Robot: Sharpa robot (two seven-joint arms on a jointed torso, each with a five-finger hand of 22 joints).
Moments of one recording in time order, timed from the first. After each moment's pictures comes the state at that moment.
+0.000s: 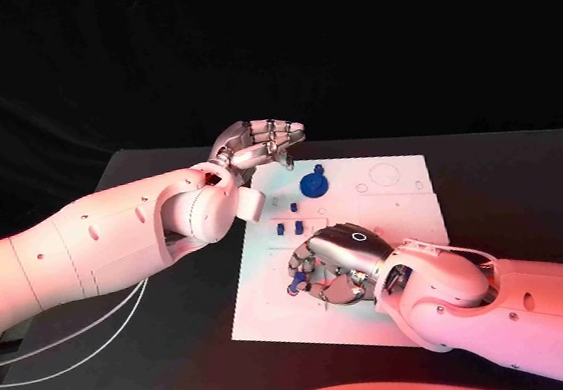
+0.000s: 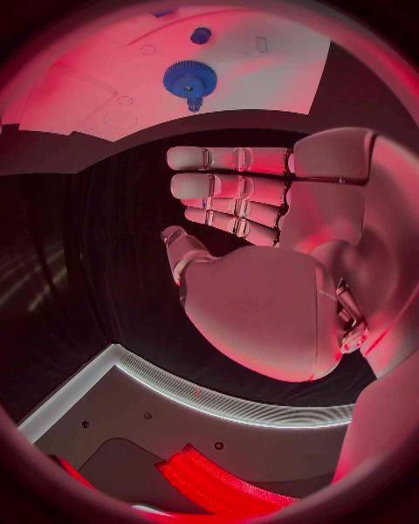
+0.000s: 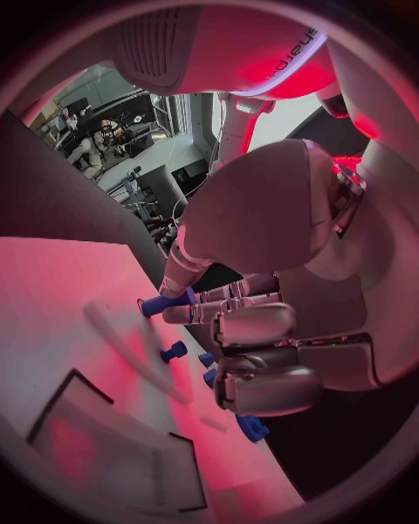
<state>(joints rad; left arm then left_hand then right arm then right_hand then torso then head) 1.19 -0.84 -0.03 1.49 -0.08 -0.30 0.34 1.42 -0.23 0.56 0.14 0.05 0.82 0.20 0.32 0.26 0.85 0.15 0.46 0.14 1.04 0.07 1.18 0.46 0.17 0.86 0.17 1.01 0.79 1.02 -0.56 -0.13 1.66 -1.64 -0.40 -0.13 1.35 -0.15 0.57 0.12 0.11 1.03 0.13 0.26 0.39 1.21 0.06 0.20 0.17 1.47 -0.01 1.36 1.18 0.05 1.47 0.09 1.45 1.31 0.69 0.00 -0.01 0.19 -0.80</state>
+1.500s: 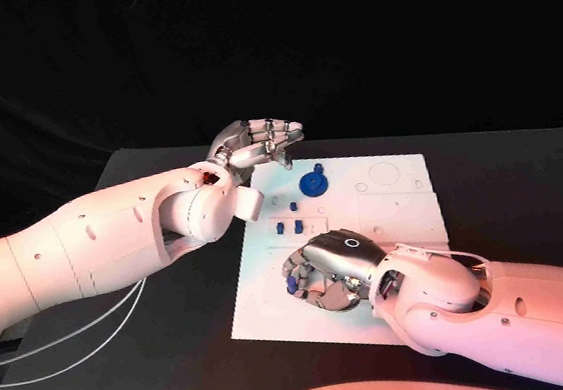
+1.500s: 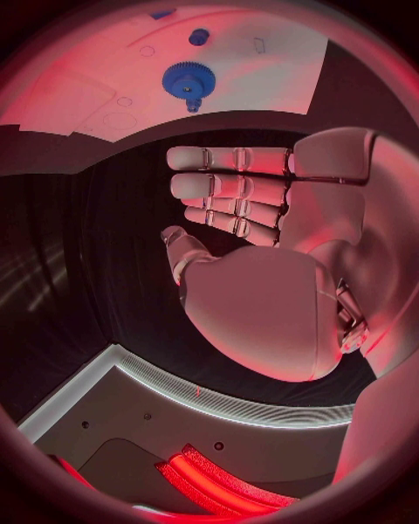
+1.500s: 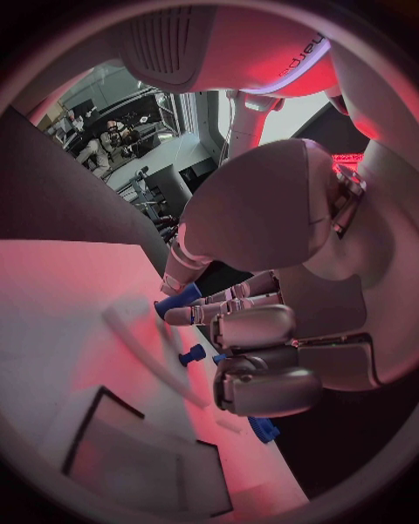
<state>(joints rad) 1.19 -0.84 -0.03 1.50 -0.08 -0.30 0.34 1.42 -0.23 0.56 0.14 0.05 0.82 0.20 0.33 0.26 0.84 0.15 0.46 0.14 1.04 0.08 1.18 0.45 0.17 0.86 0.17 1.01 0.79 1.01 -0.55 -0.14 1.66 -1.67 -0.37 -0.17 1.31 -0.20 0.54 0.13 0.10 0.88 0.15 0.17 0.37 1.18 0.07 0.19 0.18 1.46 0.00 1.36 1.16 0.05 1.47 0.10 1.43 1.31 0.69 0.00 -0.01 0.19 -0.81</state>
